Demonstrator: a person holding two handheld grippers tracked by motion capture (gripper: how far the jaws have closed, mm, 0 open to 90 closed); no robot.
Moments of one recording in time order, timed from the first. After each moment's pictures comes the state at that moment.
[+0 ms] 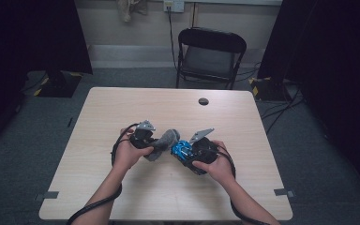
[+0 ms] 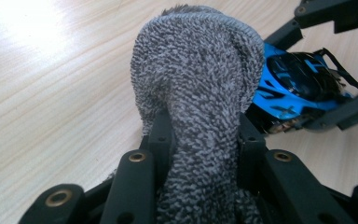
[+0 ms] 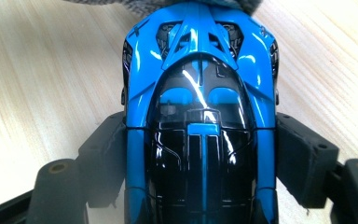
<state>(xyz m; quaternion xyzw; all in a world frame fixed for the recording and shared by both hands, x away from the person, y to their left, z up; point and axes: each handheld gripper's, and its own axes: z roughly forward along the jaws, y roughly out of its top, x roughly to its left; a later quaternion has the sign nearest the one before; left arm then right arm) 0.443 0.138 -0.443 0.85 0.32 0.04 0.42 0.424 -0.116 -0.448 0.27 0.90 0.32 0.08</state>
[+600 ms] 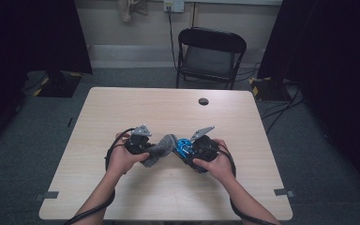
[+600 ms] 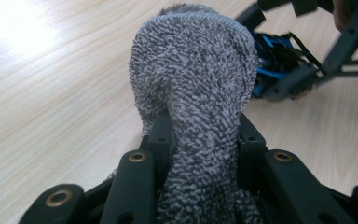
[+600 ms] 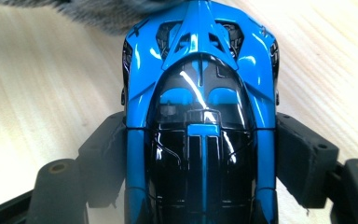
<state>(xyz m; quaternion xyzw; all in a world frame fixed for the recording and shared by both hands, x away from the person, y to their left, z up) 0.423 0.146 -0.441 0.85 0.30 0.03 0.43 0.430 -0.119 -0.448 0.29 0.90 0.31 0.08</state>
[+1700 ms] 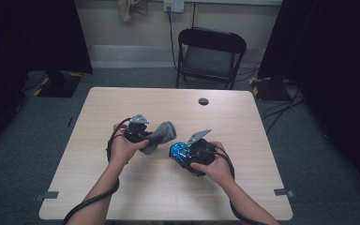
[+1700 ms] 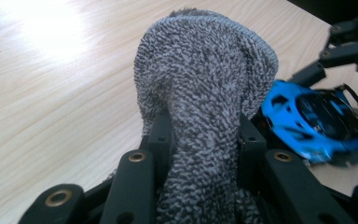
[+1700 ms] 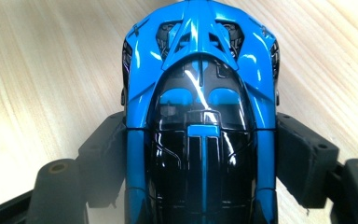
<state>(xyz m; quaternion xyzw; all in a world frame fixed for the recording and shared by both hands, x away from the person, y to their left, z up) 0.457 0.148 -0.432 0.82 0.36 0.07 0.44 0.418 -0.108 -0.447 0.26 0.91 0.31 0.07</state>
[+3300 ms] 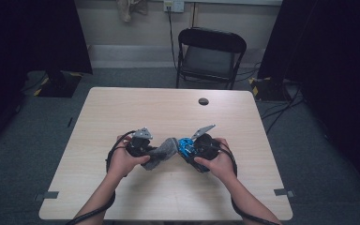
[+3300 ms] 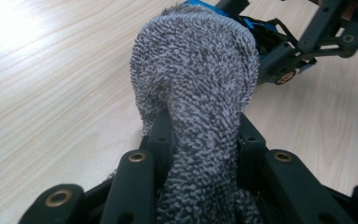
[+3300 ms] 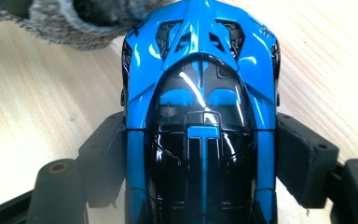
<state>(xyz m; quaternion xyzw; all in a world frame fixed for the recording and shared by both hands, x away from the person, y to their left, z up) 0.416 0.143 -0.443 0.85 0.30 0.02 0.43 0.434 -0.122 -0.447 0.30 0.90 0.30 0.08</state>
